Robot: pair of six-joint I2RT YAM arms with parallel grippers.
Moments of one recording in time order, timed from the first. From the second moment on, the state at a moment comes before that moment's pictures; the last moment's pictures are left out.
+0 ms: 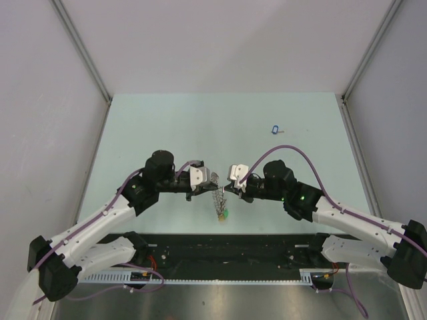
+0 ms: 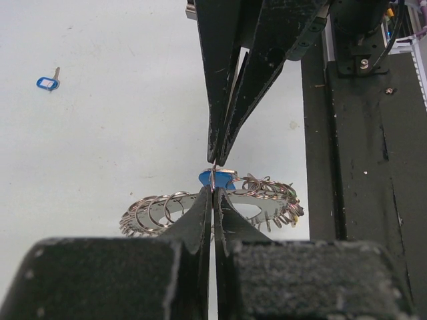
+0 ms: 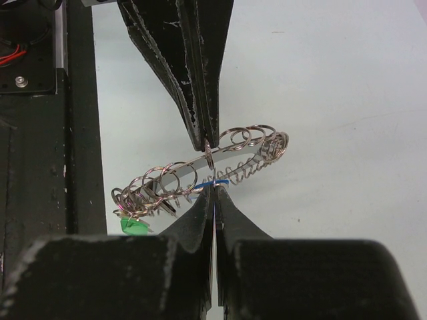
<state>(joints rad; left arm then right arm) -0.70 0.95 0.74 -0.19 0.70 0.44 0.93 1.02 0.72 -0.02 -0.34 -0.36</state>
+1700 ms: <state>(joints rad) -0.69 1.02 0.76 -0.22 0.75 0.45 0.93 1.02 0.72 -0.06 -0.36 -0.37</state>
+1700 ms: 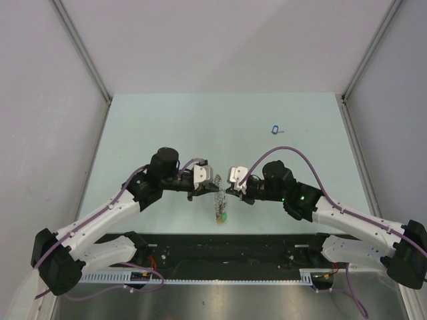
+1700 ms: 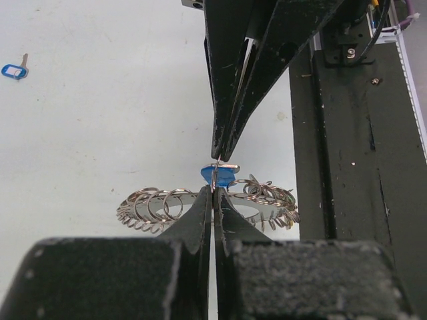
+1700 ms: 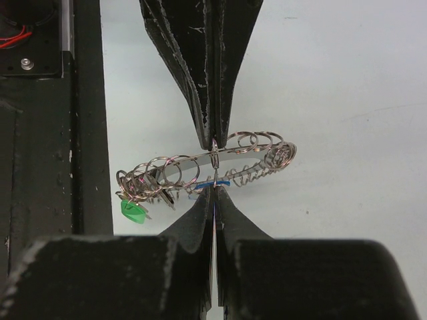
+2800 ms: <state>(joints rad) -0.71 1.08 0.83 -0.30 0.72 0.44 0.95 1.02 0.72 -0.05 -0.35 -0.37</state>
